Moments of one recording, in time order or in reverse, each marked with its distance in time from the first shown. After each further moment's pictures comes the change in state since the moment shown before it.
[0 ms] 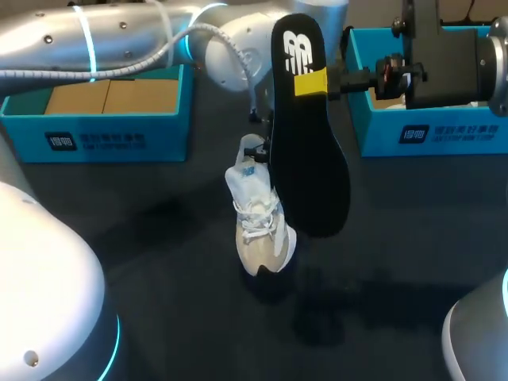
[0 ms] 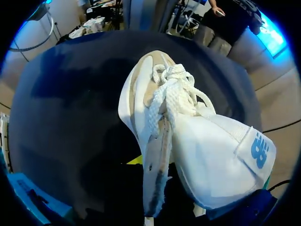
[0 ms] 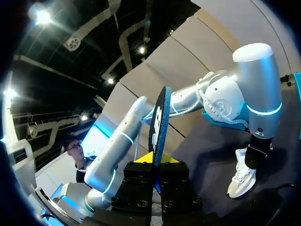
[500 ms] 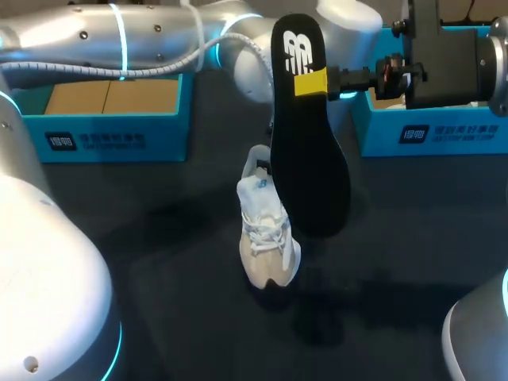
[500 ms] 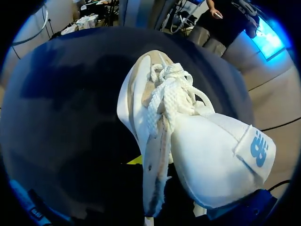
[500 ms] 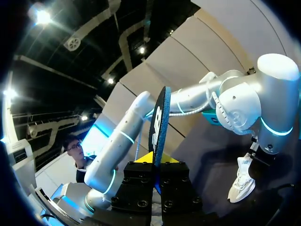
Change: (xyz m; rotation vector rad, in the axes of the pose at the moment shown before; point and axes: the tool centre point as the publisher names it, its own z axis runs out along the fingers) left arm -0.012 -0.011 0.022 -0.016 0.106 -0.040; right arm 0.000 0.000 0.000 0.000 0.000 0.000
